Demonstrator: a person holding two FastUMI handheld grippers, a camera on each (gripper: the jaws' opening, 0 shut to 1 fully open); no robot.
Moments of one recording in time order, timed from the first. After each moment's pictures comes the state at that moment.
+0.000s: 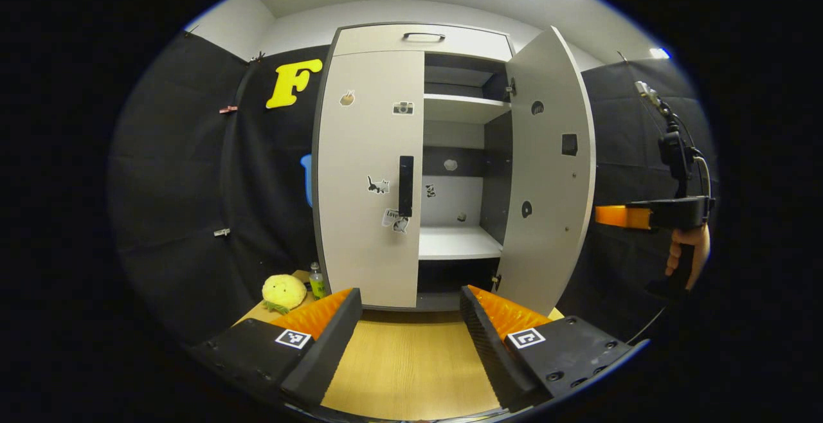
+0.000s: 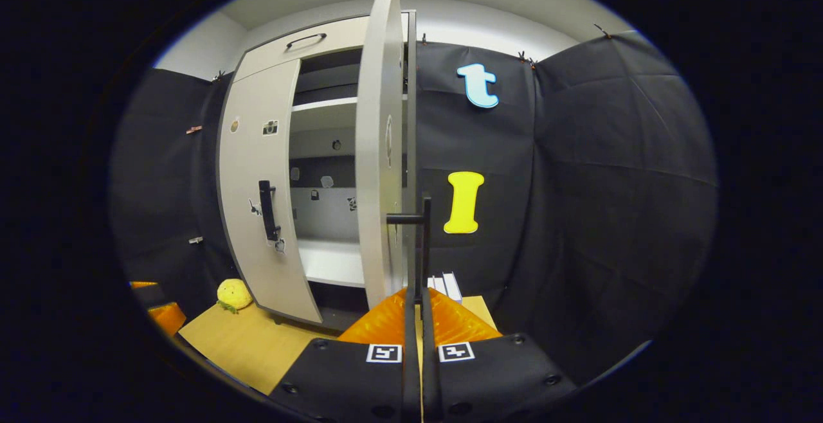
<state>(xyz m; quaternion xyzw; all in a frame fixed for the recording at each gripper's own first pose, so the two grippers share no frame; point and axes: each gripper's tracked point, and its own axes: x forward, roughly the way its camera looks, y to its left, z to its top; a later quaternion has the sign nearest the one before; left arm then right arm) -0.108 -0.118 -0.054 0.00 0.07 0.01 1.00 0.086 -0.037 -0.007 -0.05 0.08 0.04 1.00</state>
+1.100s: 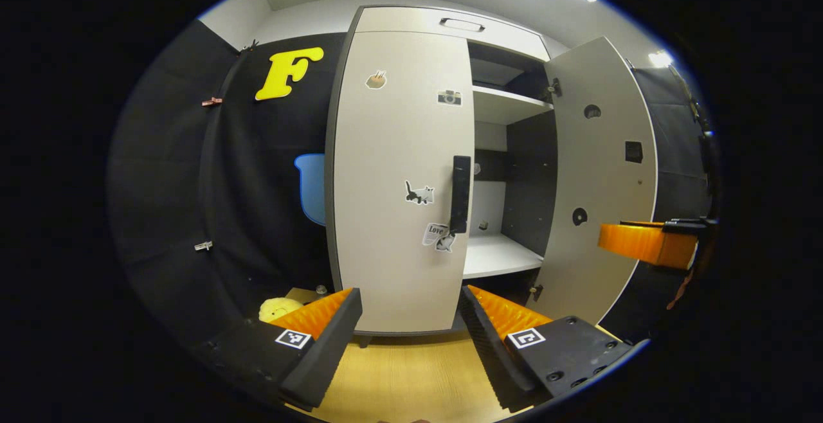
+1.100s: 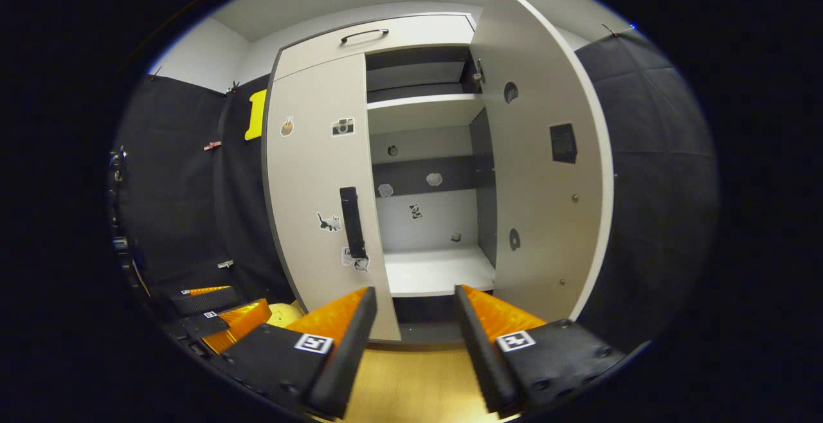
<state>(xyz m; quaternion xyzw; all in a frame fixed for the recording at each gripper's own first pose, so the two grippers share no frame) -0.002 0.003 -0.058 -0.01 0.06 -0.03 1.00 0.107 0.125 -0.048 0.02 0.06 0.07 1.00</state>
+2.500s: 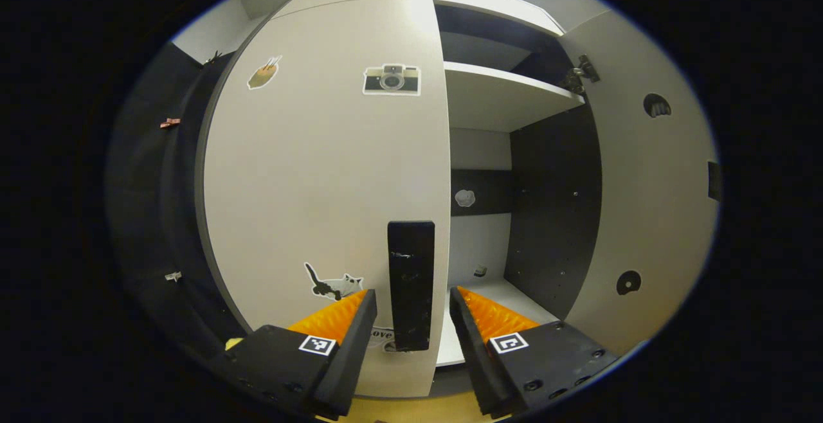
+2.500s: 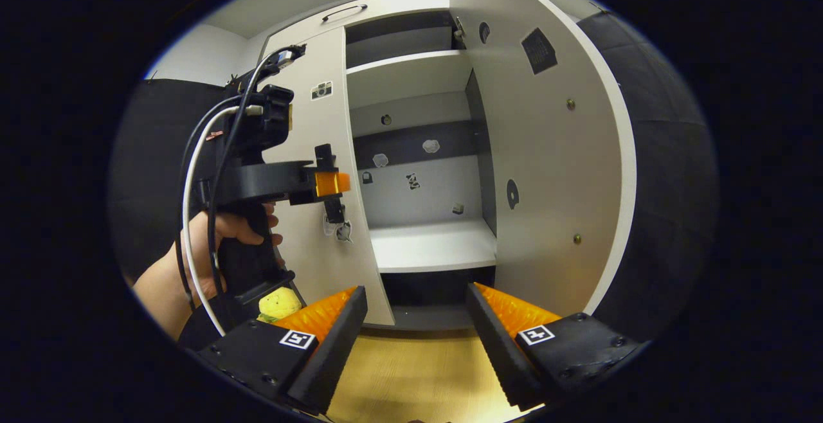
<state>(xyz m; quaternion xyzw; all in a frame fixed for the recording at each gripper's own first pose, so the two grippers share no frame) 0.208 -0.094 0.007 0.01 0.03 -0.03 1.00 0.136 0.083 -0.118 0.03 0.10 0.11 0.99</state>
